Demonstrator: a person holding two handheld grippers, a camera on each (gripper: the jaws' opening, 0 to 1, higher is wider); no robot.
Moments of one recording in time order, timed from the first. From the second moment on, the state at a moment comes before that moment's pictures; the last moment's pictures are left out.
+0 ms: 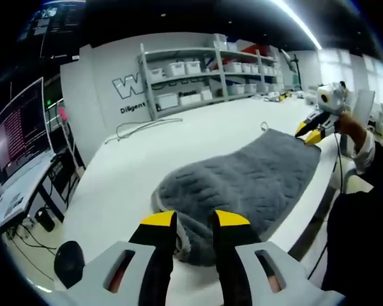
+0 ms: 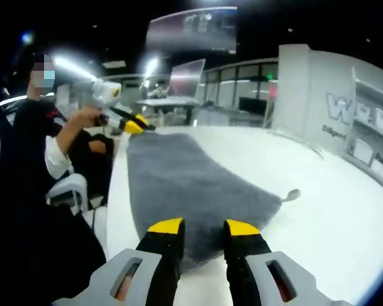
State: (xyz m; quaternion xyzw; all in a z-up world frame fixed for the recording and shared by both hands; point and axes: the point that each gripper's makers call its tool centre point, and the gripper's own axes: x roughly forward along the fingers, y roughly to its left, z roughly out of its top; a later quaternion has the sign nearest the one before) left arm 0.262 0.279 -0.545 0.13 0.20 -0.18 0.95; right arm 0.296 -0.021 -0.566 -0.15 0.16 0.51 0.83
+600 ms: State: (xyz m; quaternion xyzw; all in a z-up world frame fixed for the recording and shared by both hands) left arm 0.256 0.281 -0.564 0.14 0.24 -0.18 0.94; right arm 0.294 -0.022 -0.580 -0.15 0.18 0.51 0.83
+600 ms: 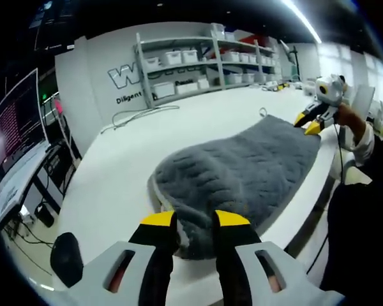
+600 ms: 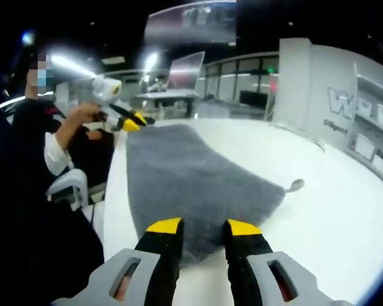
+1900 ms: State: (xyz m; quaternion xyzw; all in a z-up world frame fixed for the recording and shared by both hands) left arm 0.245 0.279 -0.583 0.12 0.27 -0.15 0.94; right arm 0.294 -0.028 -0.586 -0.08 0.21 0.52 0.82
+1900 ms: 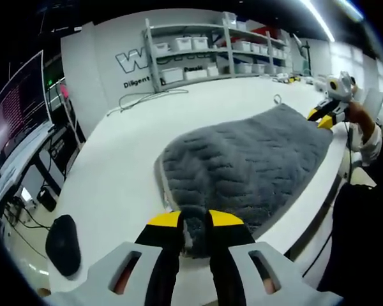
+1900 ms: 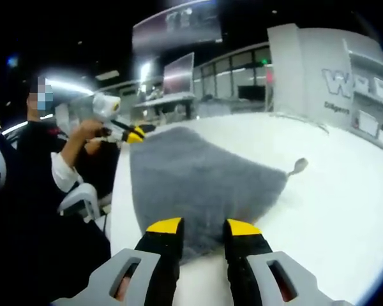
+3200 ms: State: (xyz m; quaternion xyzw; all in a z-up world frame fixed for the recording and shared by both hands) left arm 0.252 0.299 -0.561 0.08 0.25 -0.20 0.94; right arm 0.317 -0.042 -0.551 -0.03 0.15 0.48 0.86
